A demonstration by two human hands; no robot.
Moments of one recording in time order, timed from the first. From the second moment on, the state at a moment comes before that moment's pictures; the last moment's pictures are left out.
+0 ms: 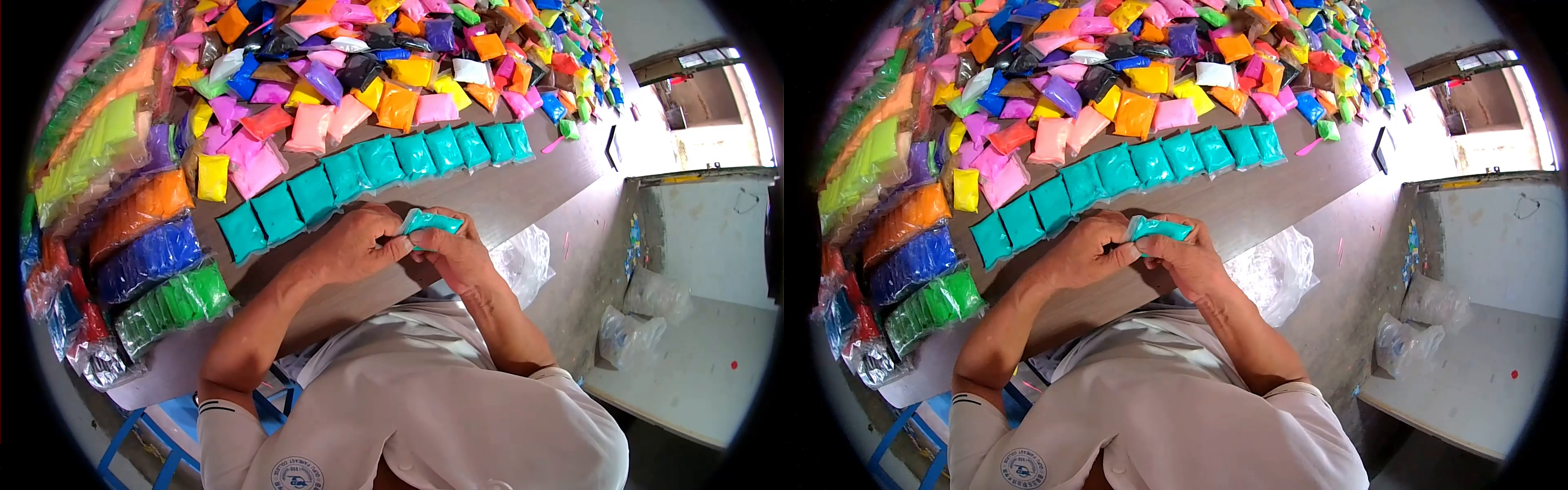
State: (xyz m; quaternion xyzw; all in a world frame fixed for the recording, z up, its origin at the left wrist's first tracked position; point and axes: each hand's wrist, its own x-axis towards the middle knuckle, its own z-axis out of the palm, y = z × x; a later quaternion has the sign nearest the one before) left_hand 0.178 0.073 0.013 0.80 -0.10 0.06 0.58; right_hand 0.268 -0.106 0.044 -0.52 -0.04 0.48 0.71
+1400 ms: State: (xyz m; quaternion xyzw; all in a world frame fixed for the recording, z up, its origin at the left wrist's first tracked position) left_hand 0.175 0.076 0.027 0.82 -0.09 -0.02 0.56; right_hand 0.269 -0.121 0.053 -0.62 -0.16 0.40 0.66
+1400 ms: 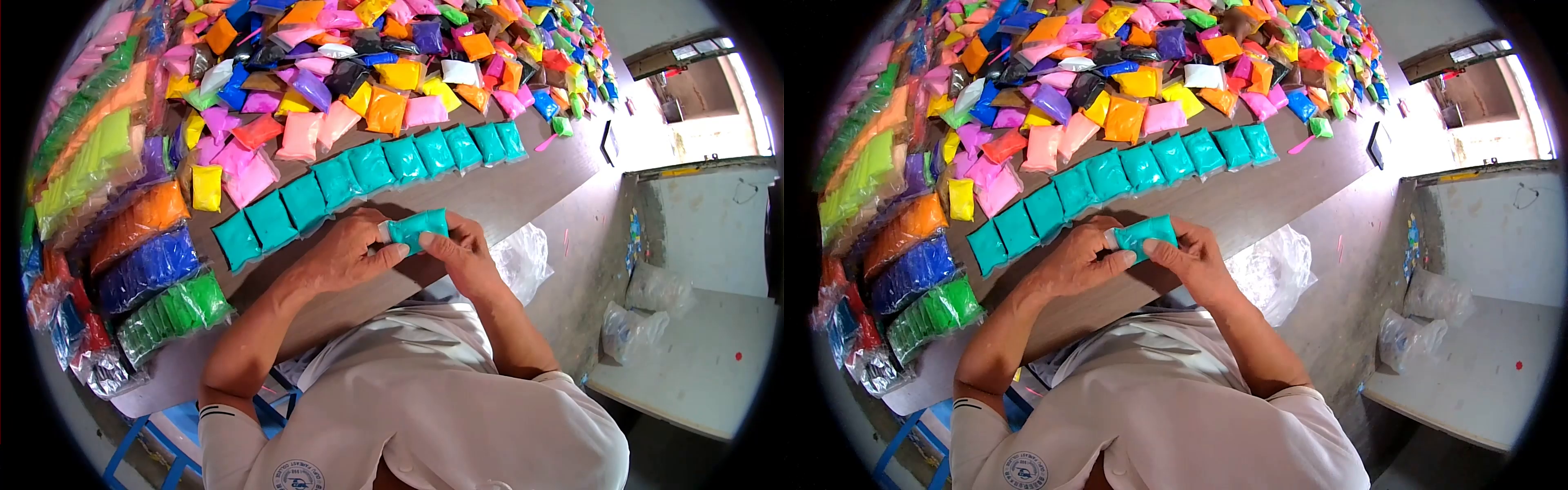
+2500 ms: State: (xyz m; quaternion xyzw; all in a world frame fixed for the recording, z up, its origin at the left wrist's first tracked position) left_hand 0.176 0.070 0.016 0.82 -0.10 0.06 0.56; right_hand 0.278 -0.109 0.064 -0.50 -0.04 0.51 0.71
